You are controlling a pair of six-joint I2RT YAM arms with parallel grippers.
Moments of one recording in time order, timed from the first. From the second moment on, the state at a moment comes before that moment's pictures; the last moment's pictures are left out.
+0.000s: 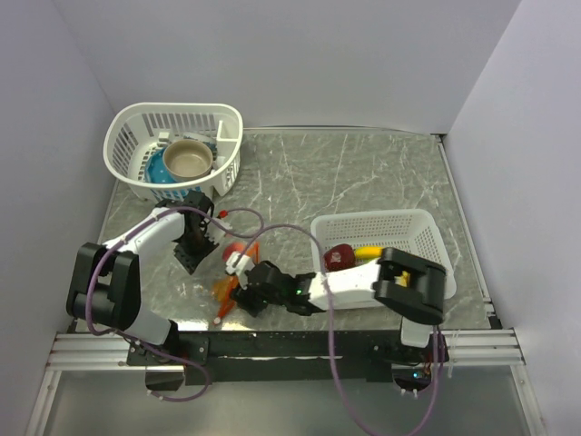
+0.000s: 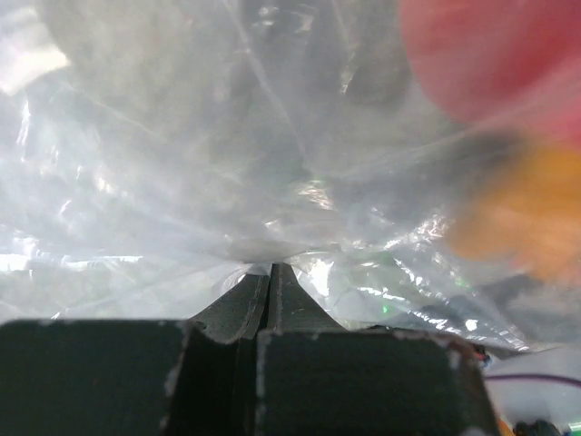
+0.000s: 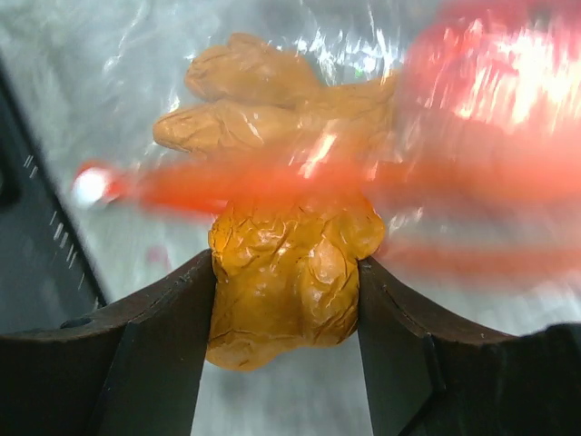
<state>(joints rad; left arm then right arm) -0.26 1.49 0.92 -0.96 0.02 0.45 1.27 1.81 0.89 0.28 0.10 0.14</state>
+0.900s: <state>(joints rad) -0.26 1.52 0.91 -0.90 -0.03 0.45 0.89 1.01 0.67 -0.50 0.79 0.74</state>
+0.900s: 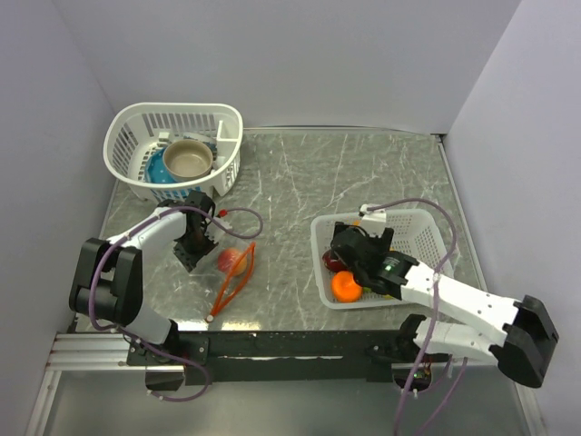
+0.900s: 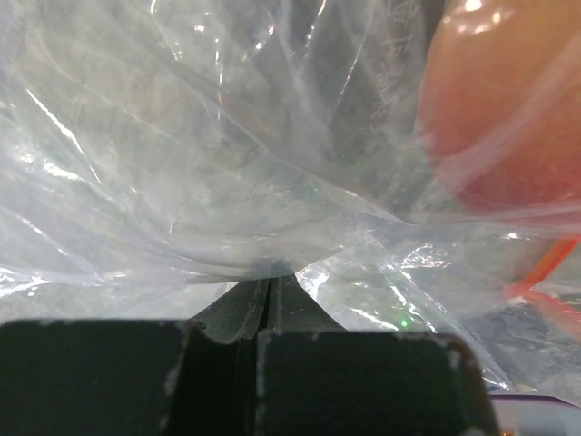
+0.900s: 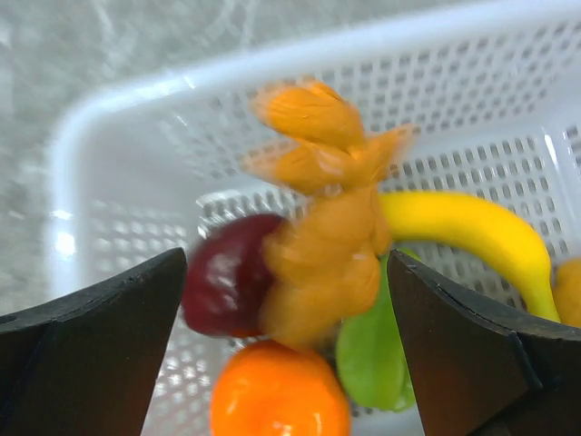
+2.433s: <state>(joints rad) -0.26 1.52 0.93 -0.90 -0.02 0.45 1.22 1.89 0.96 0.51 0.33 0.08</state>
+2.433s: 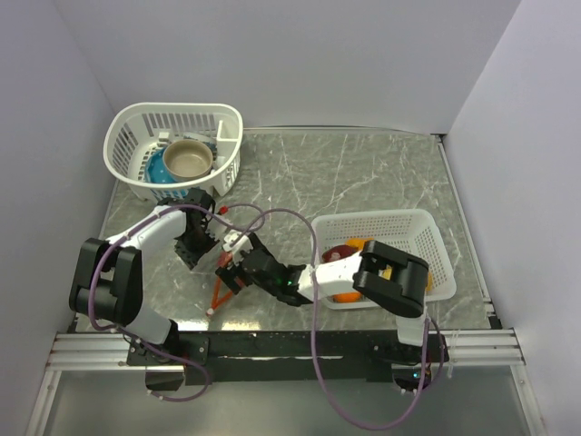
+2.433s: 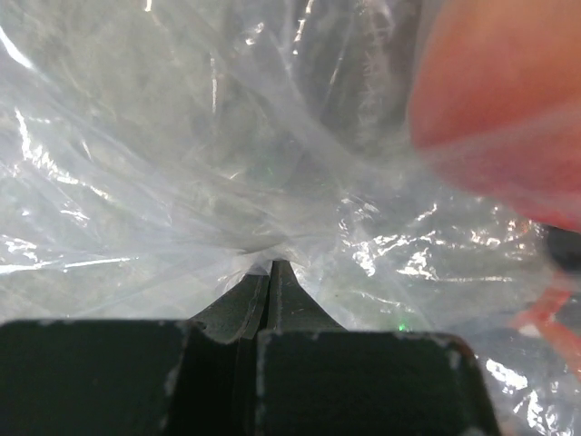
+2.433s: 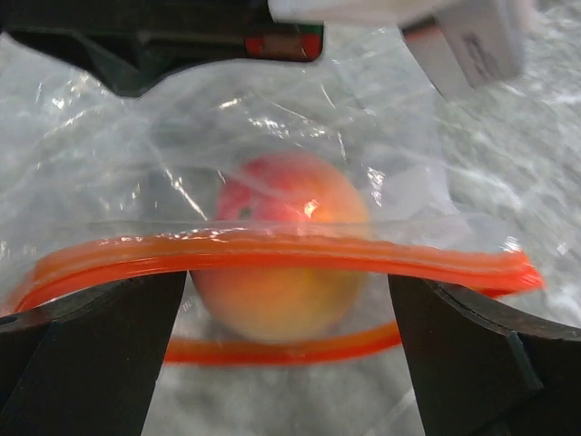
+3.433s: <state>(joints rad) -0.26 1.50 0.93 -0.90 -0.03 0.45 1.23 1.33 0.76 0.19 0.22 0.21</state>
